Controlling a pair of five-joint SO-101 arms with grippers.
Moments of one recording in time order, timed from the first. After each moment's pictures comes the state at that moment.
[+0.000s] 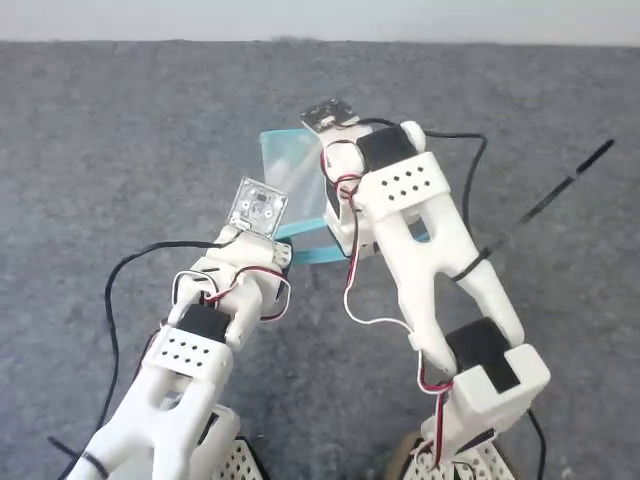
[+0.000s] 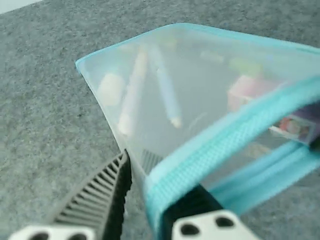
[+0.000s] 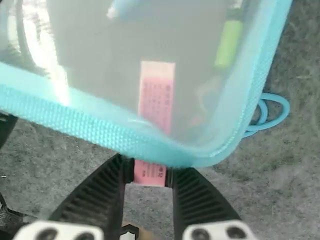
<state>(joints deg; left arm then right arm) 12.1 -45.7 75.1 23.0 -0.7 -28.0 10.5 -14.9 98.9 5.7</state>
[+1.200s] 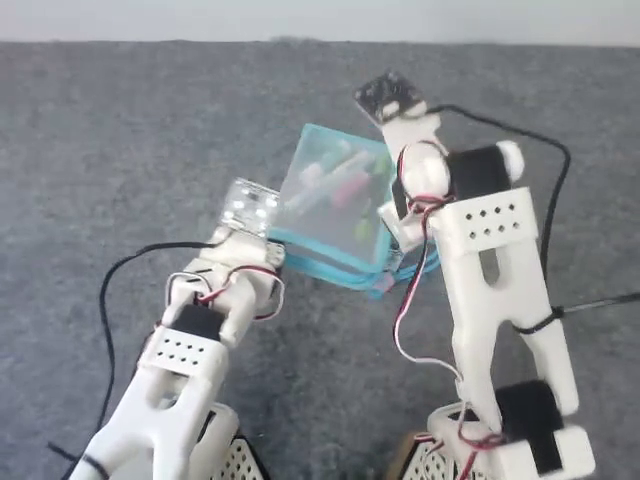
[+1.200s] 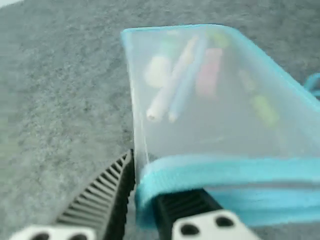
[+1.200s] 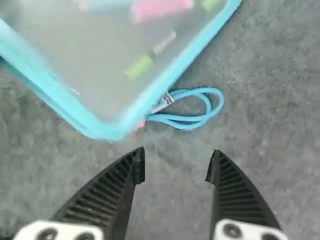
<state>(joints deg) 7.1 -45.8 75.7 22.9 -0.7 -17.8 -13.4 -0.6 94.6 18.3</state>
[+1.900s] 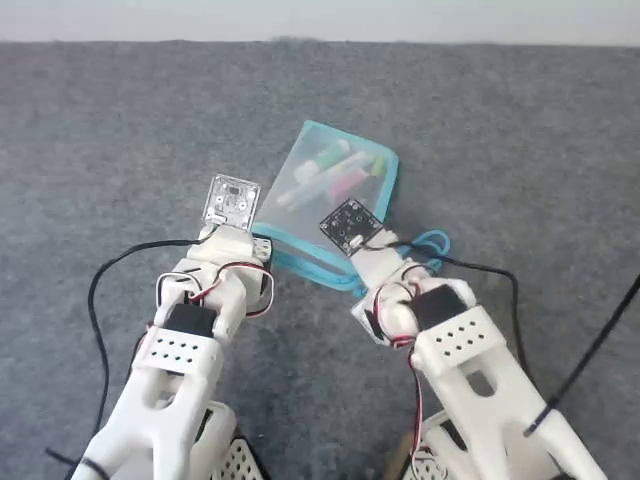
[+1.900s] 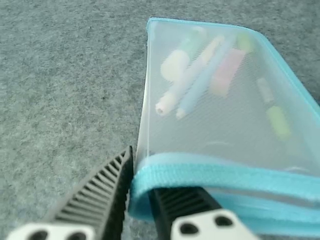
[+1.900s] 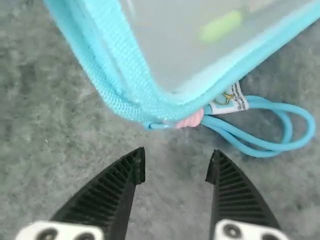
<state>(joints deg) 4.7 -45.8 75.7 22.9 0.3 -29.9 -40.7 59.2 56.0 15.0</state>
